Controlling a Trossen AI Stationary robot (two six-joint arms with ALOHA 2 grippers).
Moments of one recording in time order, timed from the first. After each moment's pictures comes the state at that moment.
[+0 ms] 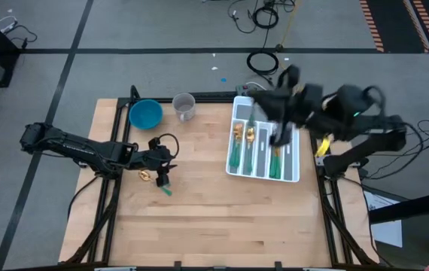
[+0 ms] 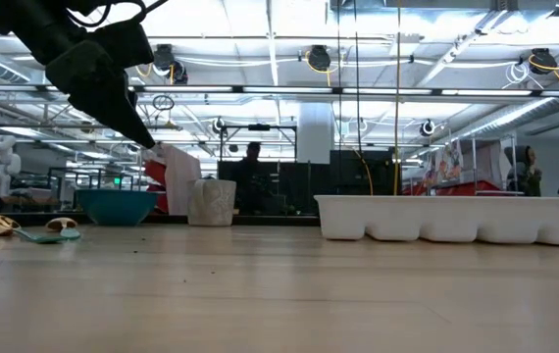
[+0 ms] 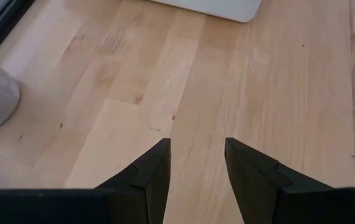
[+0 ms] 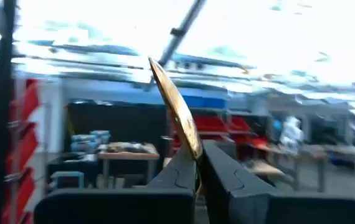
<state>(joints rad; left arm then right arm) -0.15 1.00 0.56 -0.40 -0.32 -0.26 0.14 1.32 1.66 0.10 0.31 -0.14</state>
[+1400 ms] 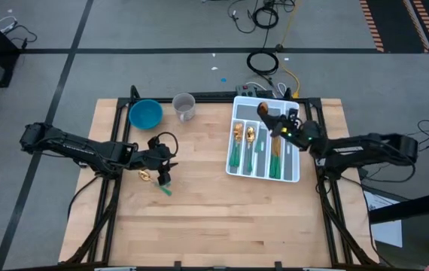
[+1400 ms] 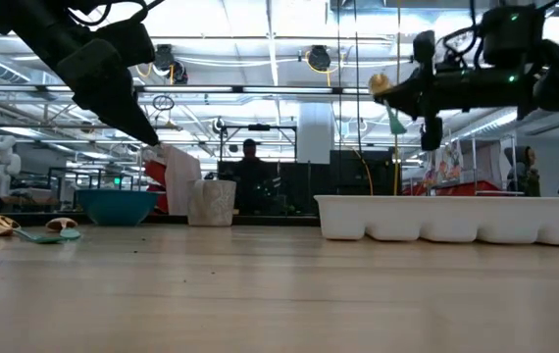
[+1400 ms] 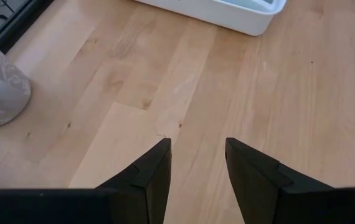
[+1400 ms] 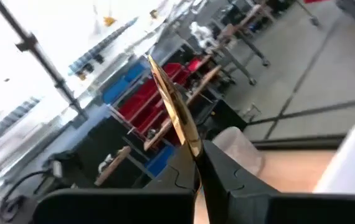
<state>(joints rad) -0.15 1.00 0.56 -0.37 -0.36 -0.31 -0.39 1.14 0.22 1.08 0.20 0.84</state>
